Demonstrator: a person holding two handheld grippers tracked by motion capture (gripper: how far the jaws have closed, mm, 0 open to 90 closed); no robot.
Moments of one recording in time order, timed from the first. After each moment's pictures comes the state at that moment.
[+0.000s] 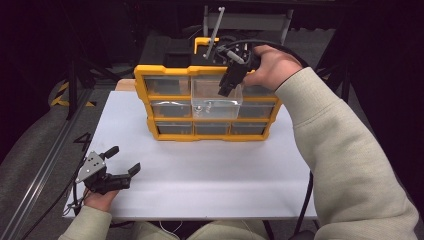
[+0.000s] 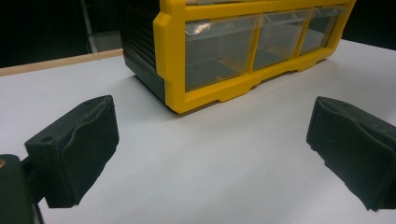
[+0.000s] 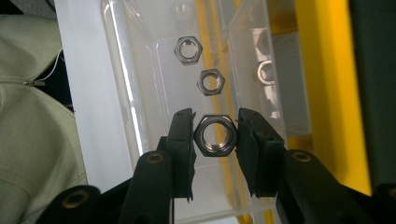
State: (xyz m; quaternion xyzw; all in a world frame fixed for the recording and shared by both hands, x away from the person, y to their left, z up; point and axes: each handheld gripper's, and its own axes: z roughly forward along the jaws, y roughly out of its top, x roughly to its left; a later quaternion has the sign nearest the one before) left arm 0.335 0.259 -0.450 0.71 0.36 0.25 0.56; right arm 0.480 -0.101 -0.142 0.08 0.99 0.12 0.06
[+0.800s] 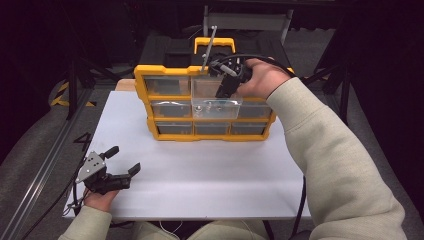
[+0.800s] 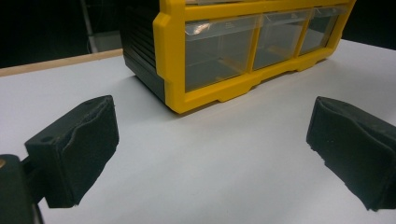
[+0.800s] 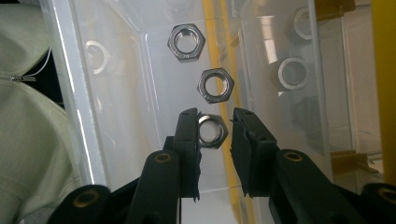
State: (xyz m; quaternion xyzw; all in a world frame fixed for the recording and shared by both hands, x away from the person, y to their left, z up) left arm 0.335 0.259 -0.449 0.71 0.36 0.25 0.55; right arm 0.491 -0.093 -0.178 0.07 0.99 0.10 0.04
